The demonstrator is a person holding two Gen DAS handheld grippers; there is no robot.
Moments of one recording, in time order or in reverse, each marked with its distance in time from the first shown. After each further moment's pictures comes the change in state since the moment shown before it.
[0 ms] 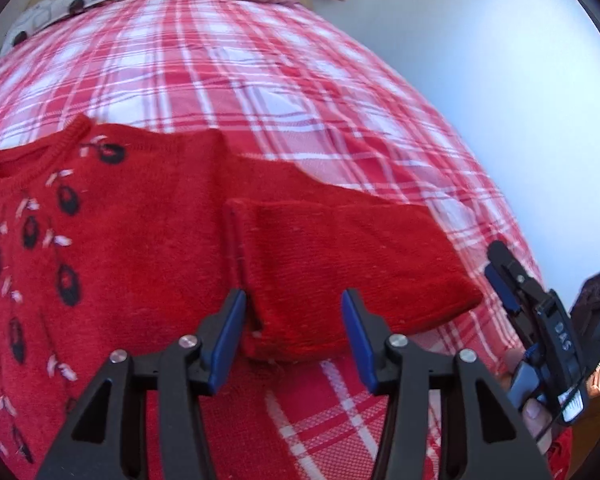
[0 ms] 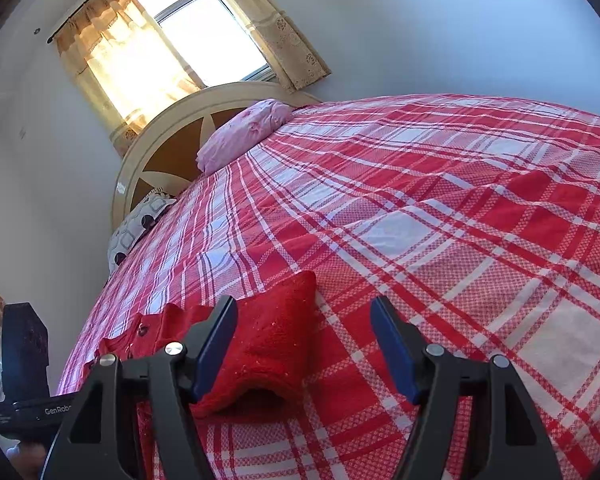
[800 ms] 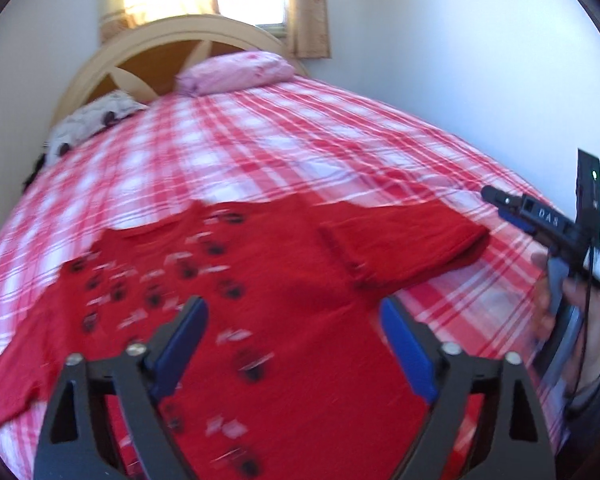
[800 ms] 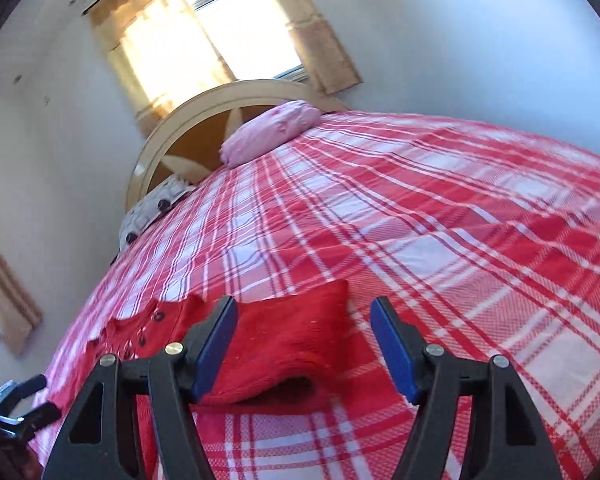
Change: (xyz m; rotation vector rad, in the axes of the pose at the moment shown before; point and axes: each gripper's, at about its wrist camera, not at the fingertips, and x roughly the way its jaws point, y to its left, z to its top) left arm -0.092 0.016 -0.047 0.274 -0.265 0.201; right arm -0.010 0.021 0.008 -0.073 -0.010 0.033
